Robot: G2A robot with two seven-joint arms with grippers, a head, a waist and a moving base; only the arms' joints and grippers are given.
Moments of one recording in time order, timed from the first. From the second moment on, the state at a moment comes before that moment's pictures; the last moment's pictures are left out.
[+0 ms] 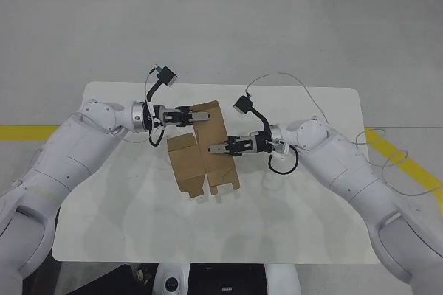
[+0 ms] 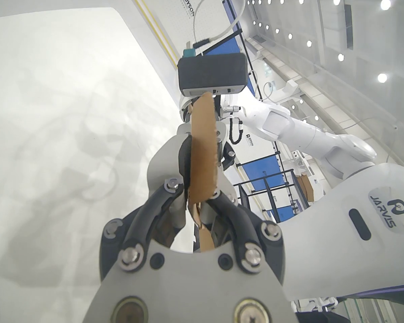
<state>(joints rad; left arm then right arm) 0.36 -0.97 -0.48 -0.96 -0.77 -0.78 -1.04 -0.43 -1.24 0.46 -0.94 0.64 -0.73 1.09</state>
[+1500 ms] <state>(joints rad) 0.55 -0.98 -0.57 -1.01 -0.77 -0.79 -1.03 -0.44 -1.27 0.63 -0.73 0.69 -0.79 0.97</state>
